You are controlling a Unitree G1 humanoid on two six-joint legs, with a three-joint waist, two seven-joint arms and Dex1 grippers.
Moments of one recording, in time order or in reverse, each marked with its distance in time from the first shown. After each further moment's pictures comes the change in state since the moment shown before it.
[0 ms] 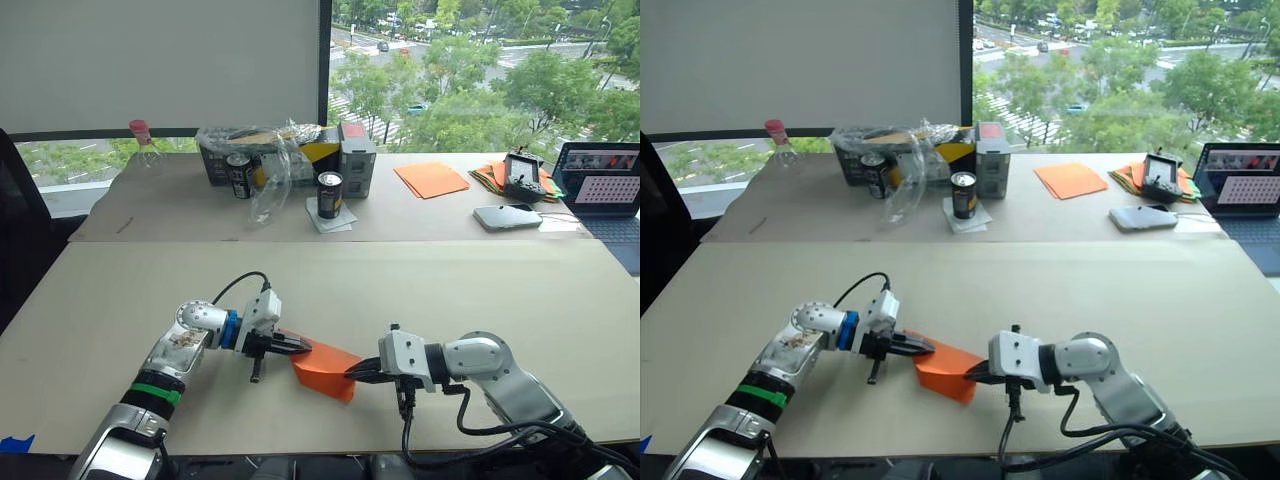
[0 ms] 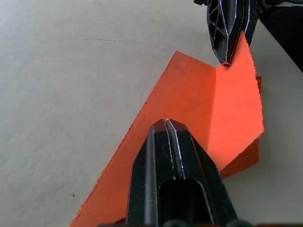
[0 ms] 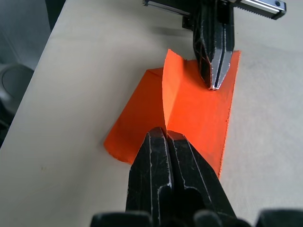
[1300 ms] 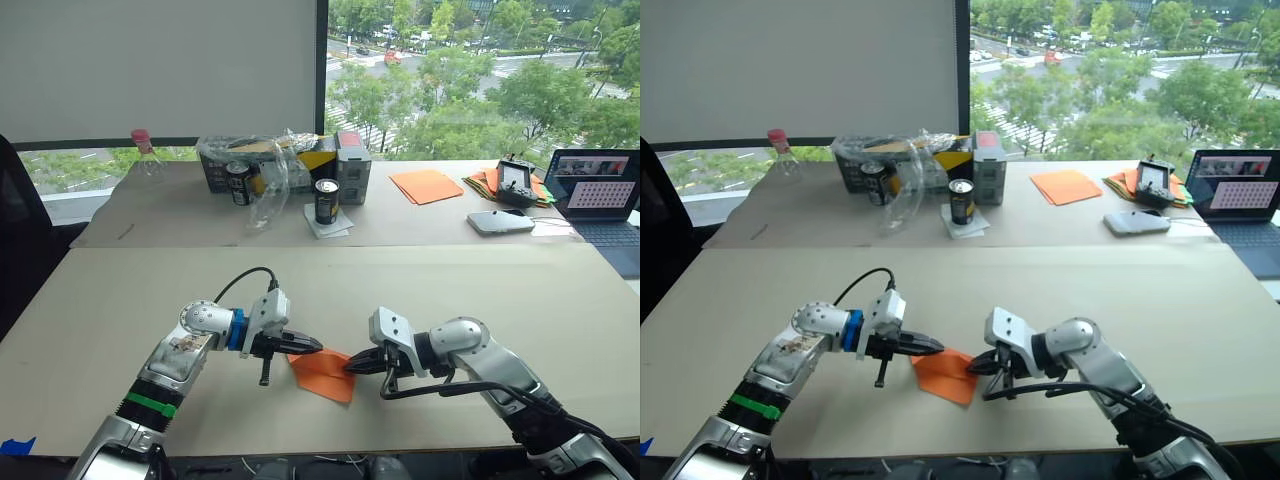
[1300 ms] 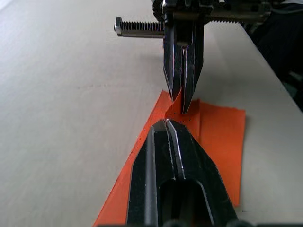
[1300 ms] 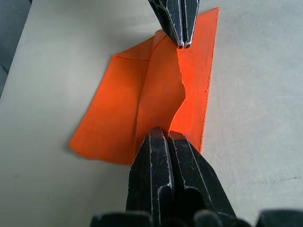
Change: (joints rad) left arm 0.051 0.011 -0.017 -0.178 -0.007 0.037 0.091; right arm -0.132 0.033 0.076 0.146 -0.013 0.192 0.023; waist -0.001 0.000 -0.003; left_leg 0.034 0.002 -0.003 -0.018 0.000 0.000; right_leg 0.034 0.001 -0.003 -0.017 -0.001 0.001
